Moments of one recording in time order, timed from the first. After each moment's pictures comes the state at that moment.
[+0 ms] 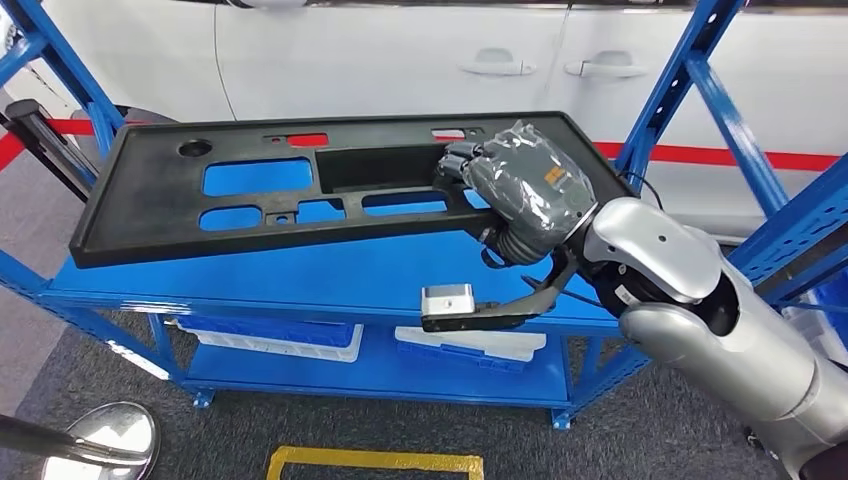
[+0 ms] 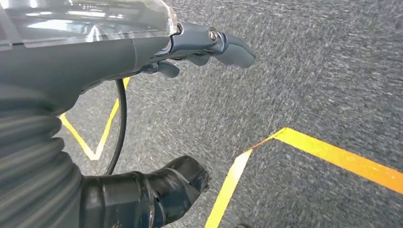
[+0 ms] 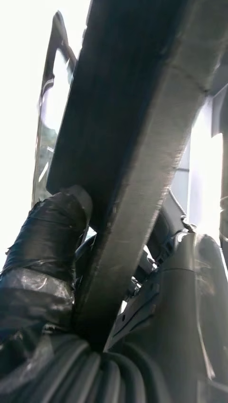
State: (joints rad) left arm -0.06 -0.16 1.35 -0.62 -1.09 -0.08 -0.27; right arm -0.98 -0.41 0.68 -1.83 0.74 0.30 0.02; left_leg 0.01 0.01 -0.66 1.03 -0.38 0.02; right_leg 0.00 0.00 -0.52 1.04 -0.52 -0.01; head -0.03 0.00
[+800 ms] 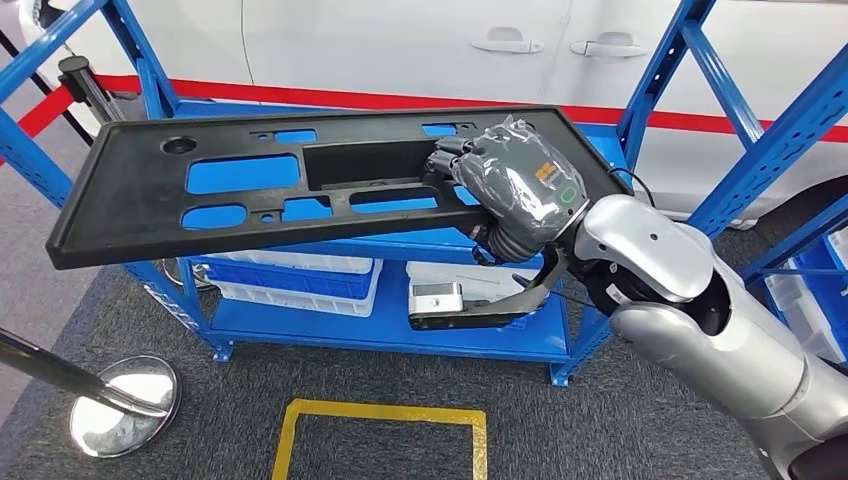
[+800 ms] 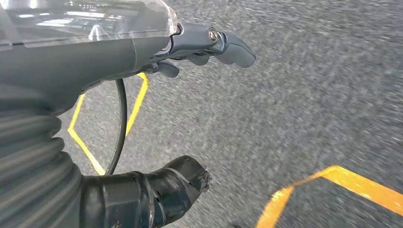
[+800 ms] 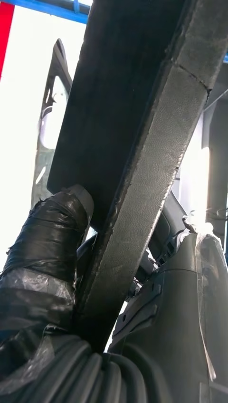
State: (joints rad) left arm -0.07 -0.18 1.35 -0.69 -1.10 -0.11 -0.25; right arm -0.99 -0.38 0.68 -1.82 0.76 0.31 0.02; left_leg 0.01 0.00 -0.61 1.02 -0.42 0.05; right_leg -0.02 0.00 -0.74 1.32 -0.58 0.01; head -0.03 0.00
